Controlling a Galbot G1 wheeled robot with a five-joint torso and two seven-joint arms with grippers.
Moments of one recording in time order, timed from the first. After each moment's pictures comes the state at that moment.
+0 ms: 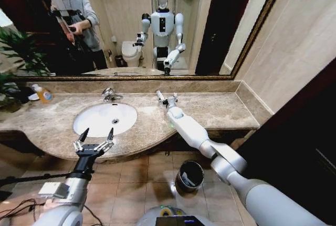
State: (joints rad) left arm 1.84 -1.36 -0.82 -2.47 -0.37 0.04 0.05; right arm -0.23 1.54 -0.21 0.83 0.49 -0.16 0.32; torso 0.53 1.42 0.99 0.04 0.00
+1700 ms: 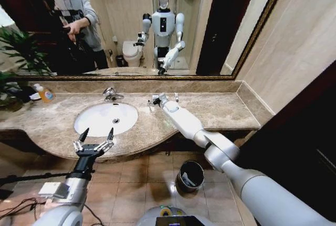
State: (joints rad) left arm 1.84 -1.36 -0.82 -2.47 -0.37 0.04 0.05; right arm -0.06 1.57 -0.28 0.63 0.42 -0.23 -0.06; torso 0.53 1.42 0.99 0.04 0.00
